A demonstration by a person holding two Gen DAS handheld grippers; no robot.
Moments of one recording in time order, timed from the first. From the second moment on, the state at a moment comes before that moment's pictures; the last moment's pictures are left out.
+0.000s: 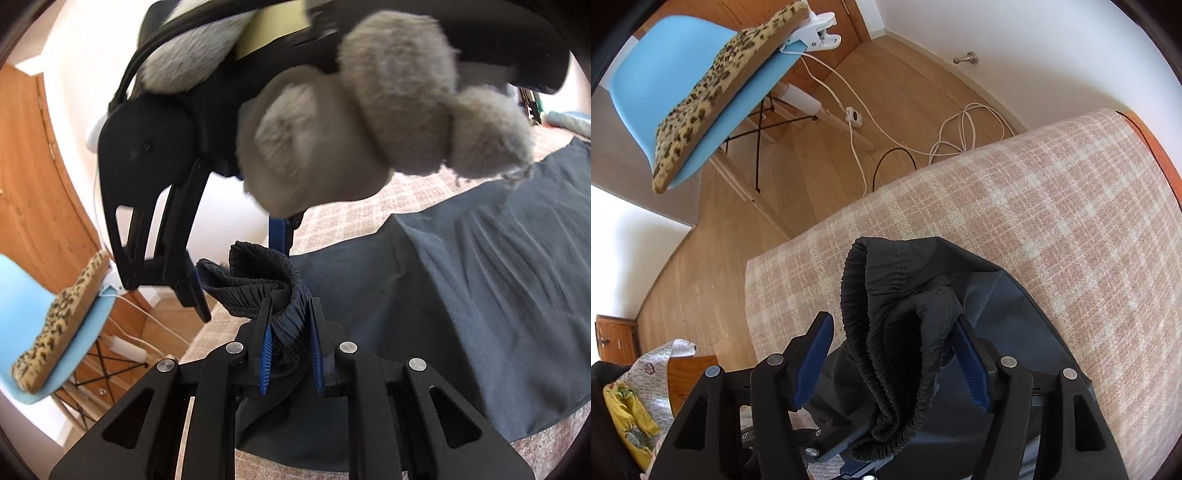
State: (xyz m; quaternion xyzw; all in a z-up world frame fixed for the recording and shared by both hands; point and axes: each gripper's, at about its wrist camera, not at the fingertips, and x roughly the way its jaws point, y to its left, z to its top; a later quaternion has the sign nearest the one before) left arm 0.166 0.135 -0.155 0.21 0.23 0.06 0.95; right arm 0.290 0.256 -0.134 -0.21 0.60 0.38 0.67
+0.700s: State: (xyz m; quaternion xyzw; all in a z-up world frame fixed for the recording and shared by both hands) left arm 0.157 0.138 -0.130 0.16 0.22 0.09 0.96; right arm 0.305 0.174 -0.114 -0.01 0.61 0.39 0.69
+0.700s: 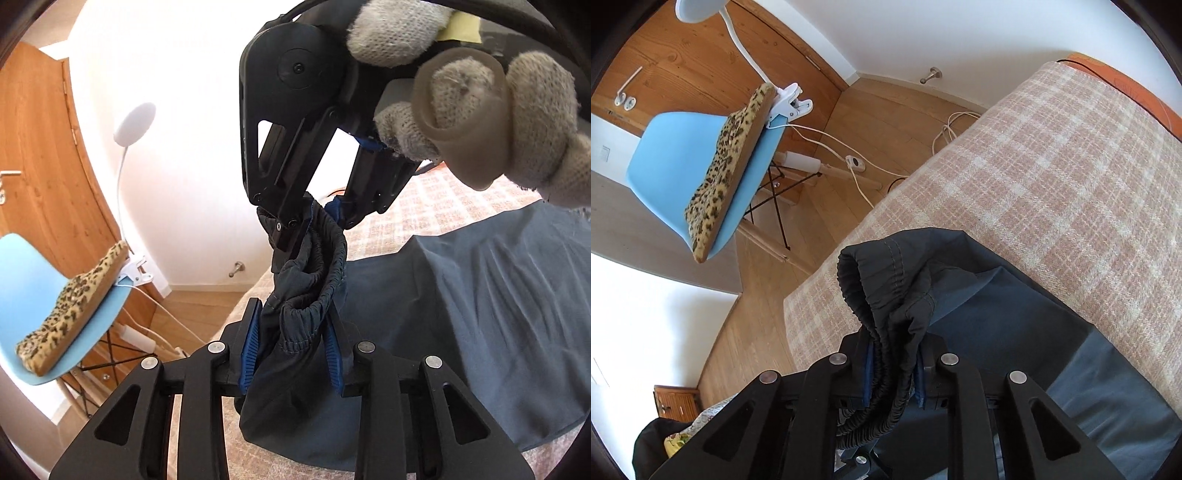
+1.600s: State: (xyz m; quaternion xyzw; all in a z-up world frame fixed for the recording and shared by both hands) left arm 0.111 -0.074 -0.046 0.14 0.29 -0.30 0.90; right arm 0.222 -0.139 -0.053 0.17 0.54 0.32 0.76
